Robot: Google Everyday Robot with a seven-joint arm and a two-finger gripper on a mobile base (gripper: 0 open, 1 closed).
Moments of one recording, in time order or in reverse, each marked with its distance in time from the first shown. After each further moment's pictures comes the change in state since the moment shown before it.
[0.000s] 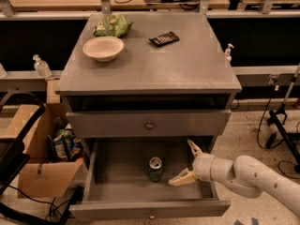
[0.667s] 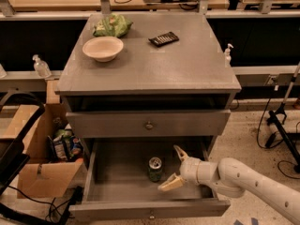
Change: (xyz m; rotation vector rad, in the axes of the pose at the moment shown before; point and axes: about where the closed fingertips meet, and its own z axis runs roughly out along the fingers) arm 0.010 0.031 0.054 -0.090 -0.029 -0.022
